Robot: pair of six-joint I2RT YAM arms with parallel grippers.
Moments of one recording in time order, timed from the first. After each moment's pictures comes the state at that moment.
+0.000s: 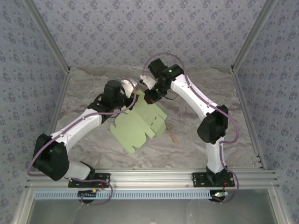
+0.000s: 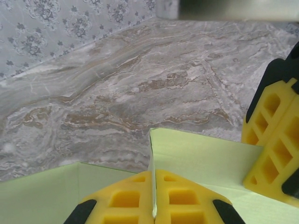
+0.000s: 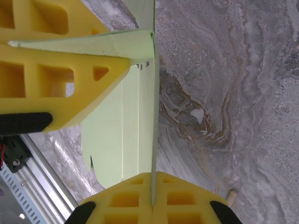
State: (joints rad) left arm -0.54 1.39 1.03 -0.14 0.18 0.04; right arm 0.63 2.02 2.10 -1.26 -0.37 -0.05
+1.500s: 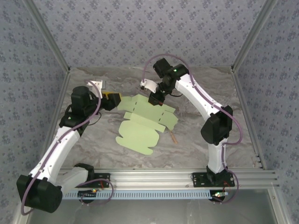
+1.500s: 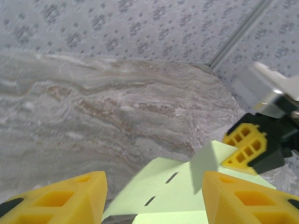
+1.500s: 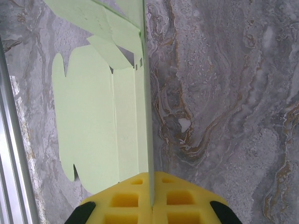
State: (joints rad) left arm -0.25 1.01 0.89 -0.25 0.40 -0.36; right arm 0.59 1.97 2.03 -1.28 -0.43 -0.60
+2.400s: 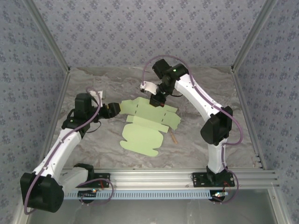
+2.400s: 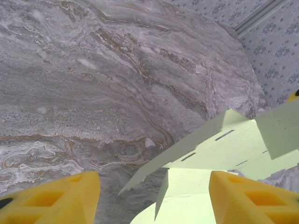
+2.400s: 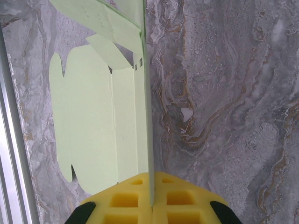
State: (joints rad) left arm -0.22 1.02 0.77 -0.34 0.45 -0.41; right arm 0.60 1.97 2.06 -1.34 -0.40 -0.67
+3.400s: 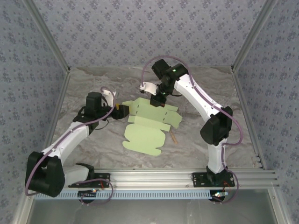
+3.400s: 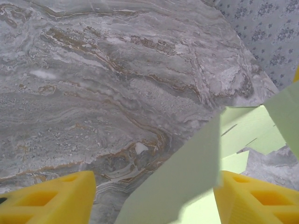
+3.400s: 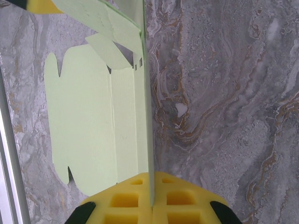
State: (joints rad) left arm -0.30 1.19 0.74 -0.12 0.51 -0.24; right arm 0.61 1.97 2.07 -1.36 -0.36 -0.70
